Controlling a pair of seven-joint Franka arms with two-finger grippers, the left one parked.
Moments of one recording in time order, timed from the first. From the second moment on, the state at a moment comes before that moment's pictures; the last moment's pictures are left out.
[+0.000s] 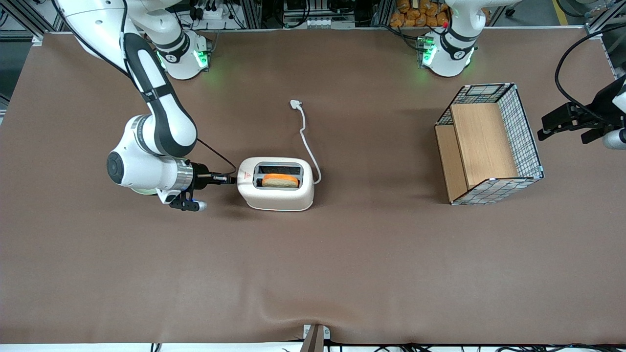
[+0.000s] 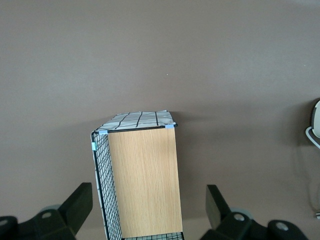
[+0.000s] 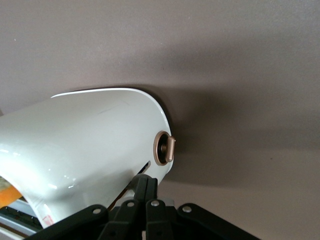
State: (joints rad) arm 0.31 0.40 -0.05 -1.95 0.68 2.17 -0.01
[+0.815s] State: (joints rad) arm 0.34 0.43 -0.05 -1.98 0.71 2.24 -0.06
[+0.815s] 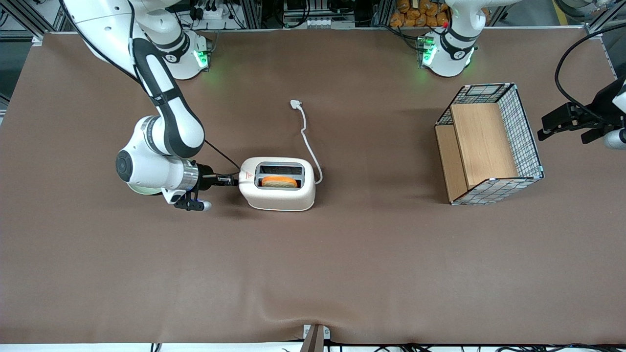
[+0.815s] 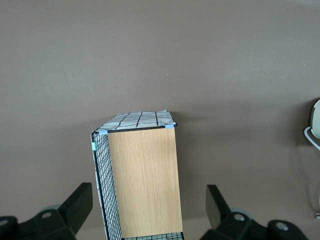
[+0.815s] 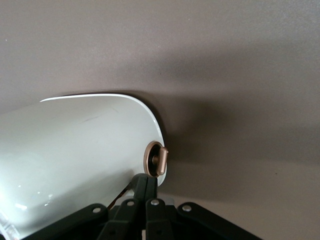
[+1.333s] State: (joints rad) arm 0.34 0.43 -0.05 -1.99 0.73 2.26 -0.09
